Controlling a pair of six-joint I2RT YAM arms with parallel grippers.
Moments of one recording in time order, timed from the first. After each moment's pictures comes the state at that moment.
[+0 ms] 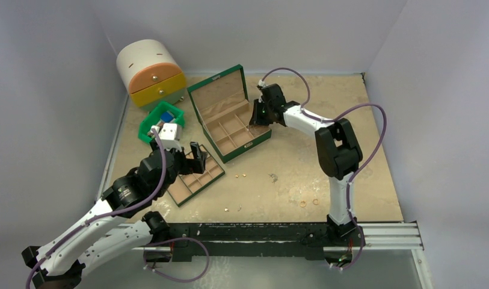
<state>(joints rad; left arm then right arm) -0.85 0.64 0.82 -0.61 -0.53 -0.47 0.48 2.06 1.52 -0.27 -0.14 0.44</state>
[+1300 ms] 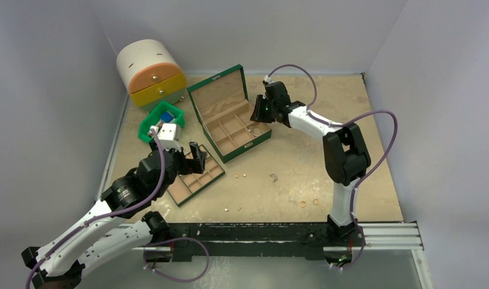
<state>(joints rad) -0.85 0.63 0.82 -0.61 -0.53 -0.47 0.48 1.96 1.46 -0.24 -0.10 0.51</state>
